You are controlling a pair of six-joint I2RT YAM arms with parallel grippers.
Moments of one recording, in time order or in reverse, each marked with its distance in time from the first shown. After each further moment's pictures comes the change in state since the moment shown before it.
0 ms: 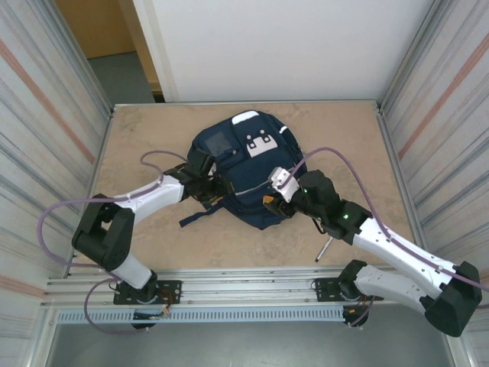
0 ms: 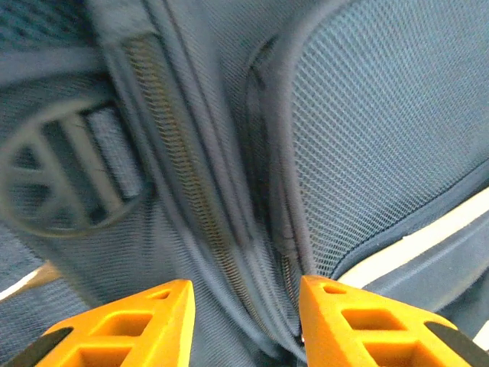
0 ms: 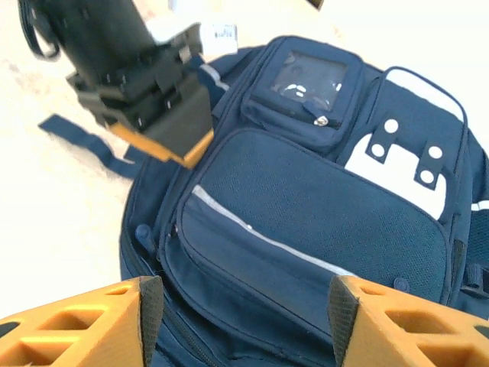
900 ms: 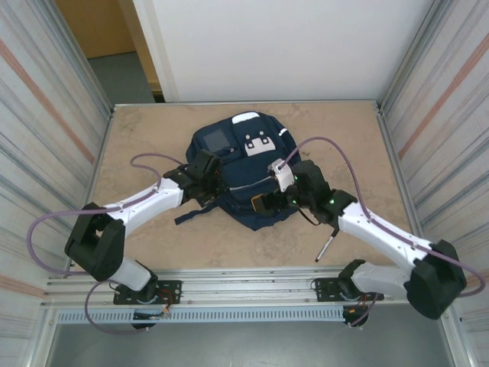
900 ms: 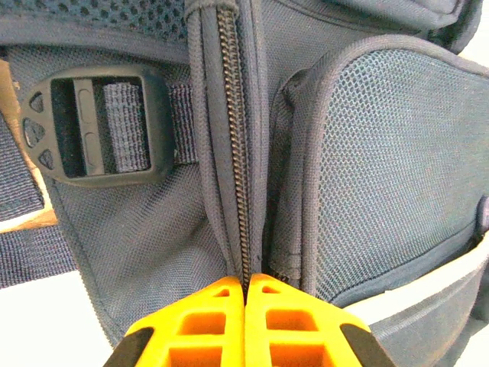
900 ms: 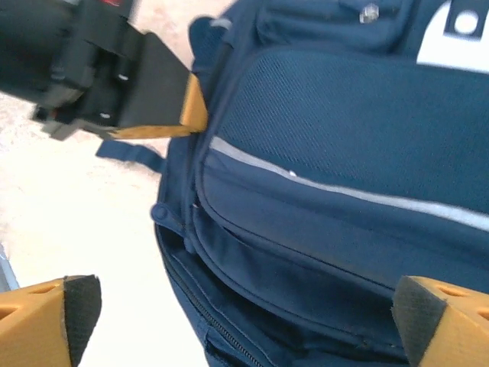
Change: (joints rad) left arm -0.056 -0.095 0.021 -0.064 -0.223 -0.230; right arm -0.111 0.241 0.060 0.012 -0.238 0.412
